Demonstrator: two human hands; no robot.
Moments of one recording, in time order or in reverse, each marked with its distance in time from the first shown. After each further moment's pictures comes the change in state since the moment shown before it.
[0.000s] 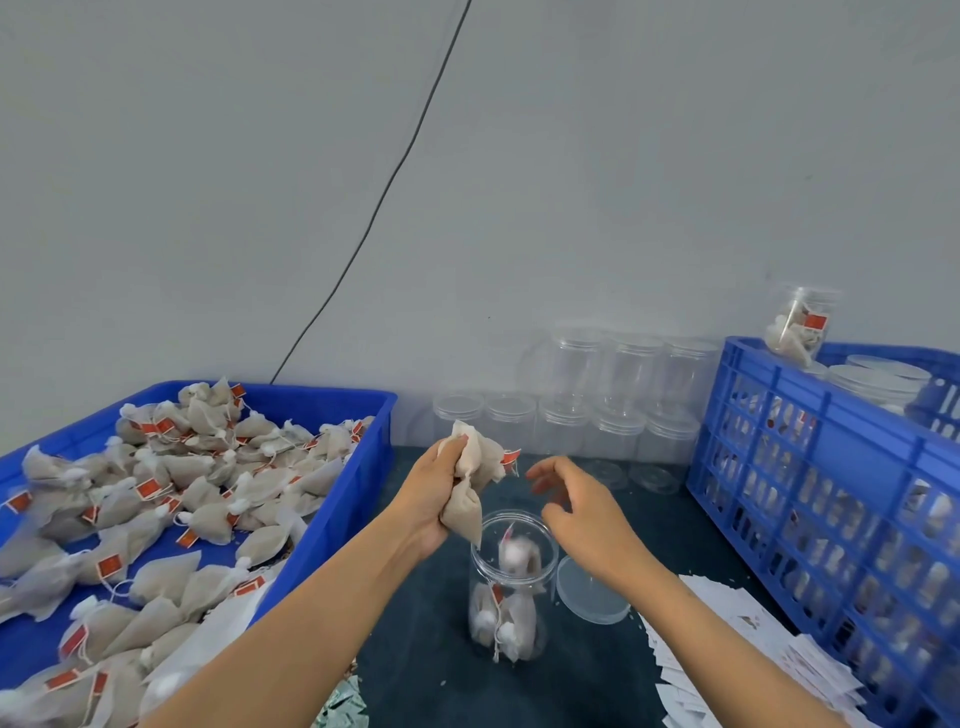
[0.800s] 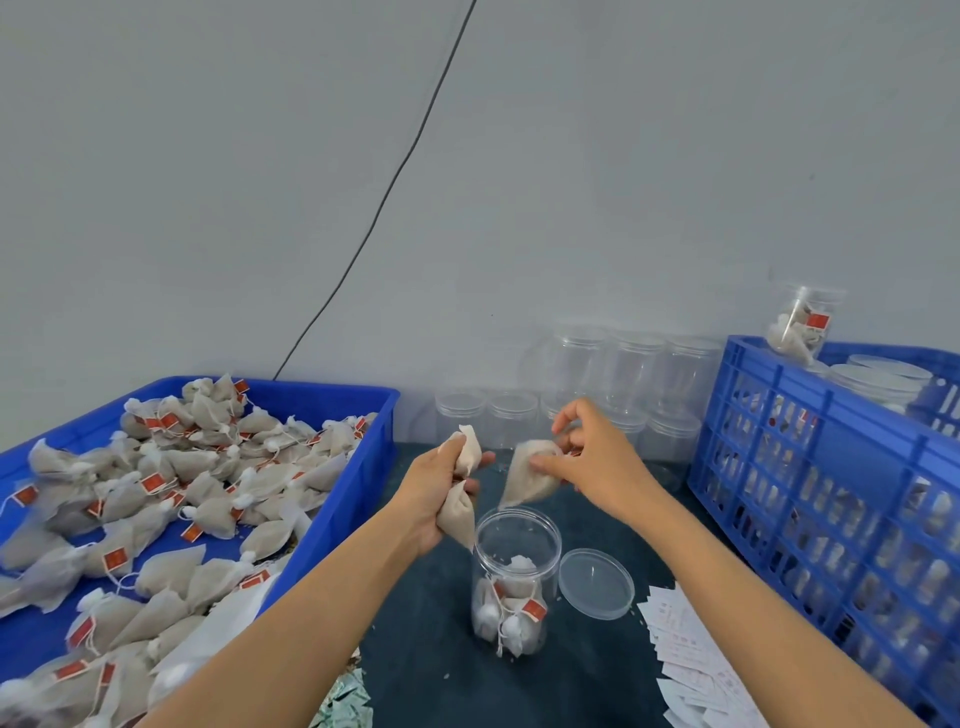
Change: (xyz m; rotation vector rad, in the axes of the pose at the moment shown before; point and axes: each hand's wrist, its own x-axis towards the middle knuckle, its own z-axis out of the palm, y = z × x) left_hand -0.004 0.005 -0.003 -0.094 0.026 -0.082; right_hand 0.028 -0.028 -0.028 0.012 0.040 -0.015
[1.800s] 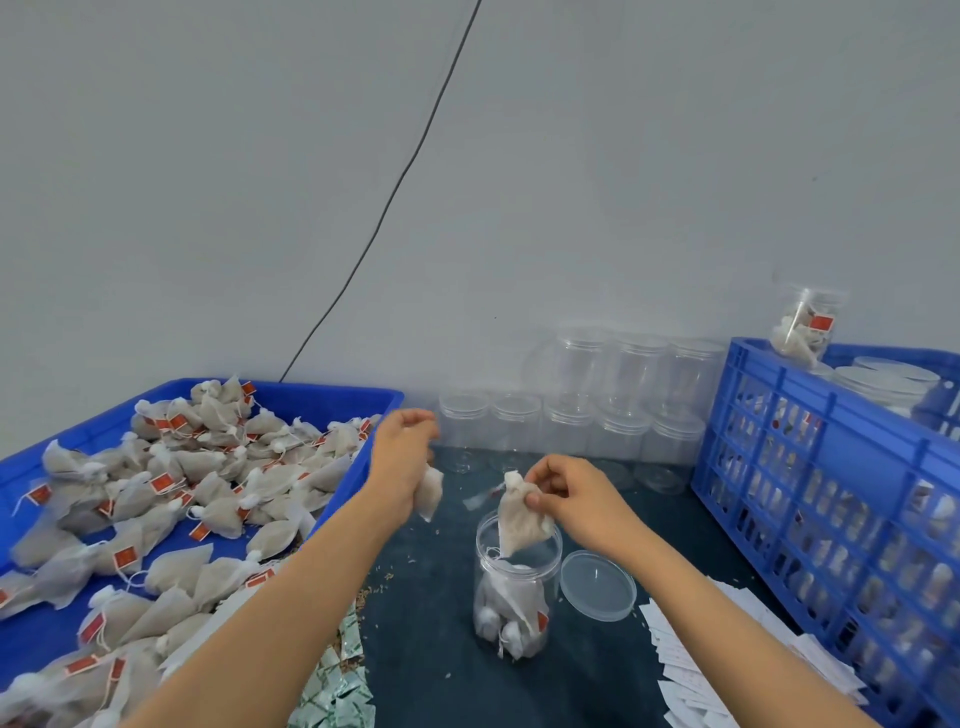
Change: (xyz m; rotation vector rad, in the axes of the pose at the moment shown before) left_hand 0.005 0.025 -0.011 0.318 0.335 0.382; right_hand -0.019 0.011 0.020 -0.051 -0.152 0.080
